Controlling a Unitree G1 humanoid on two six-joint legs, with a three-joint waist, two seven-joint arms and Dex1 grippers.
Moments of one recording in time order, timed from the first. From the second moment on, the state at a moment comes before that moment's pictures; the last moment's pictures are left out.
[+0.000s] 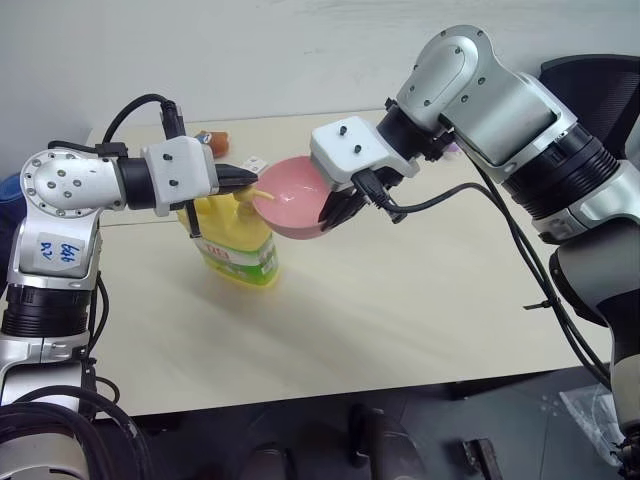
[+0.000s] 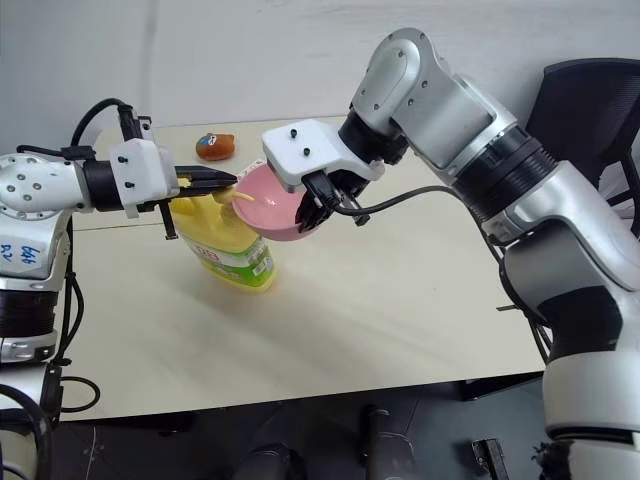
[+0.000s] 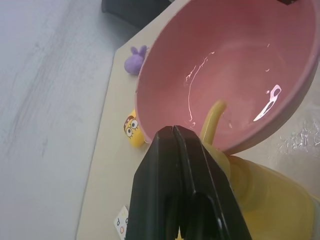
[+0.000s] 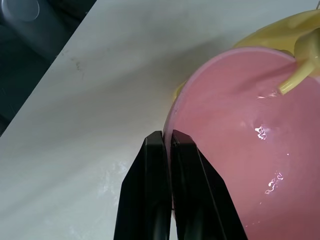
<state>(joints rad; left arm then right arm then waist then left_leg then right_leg) -0.78 0.83 0.01 0.08 -0.10 -0.07 -1.07 -1.63 -0.63 0.87 0.46 0.36 0.15 1.56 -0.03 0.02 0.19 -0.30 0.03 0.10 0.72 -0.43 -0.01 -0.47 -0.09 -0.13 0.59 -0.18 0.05</state>
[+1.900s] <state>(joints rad) 0.23 0.99 1.25 -0.66 -0.89 1.22 -1.21 -0.86 -0.65 0.52 0.34 -0.08 -0.09 1.24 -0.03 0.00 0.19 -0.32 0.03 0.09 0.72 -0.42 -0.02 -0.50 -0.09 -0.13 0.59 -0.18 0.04</state>
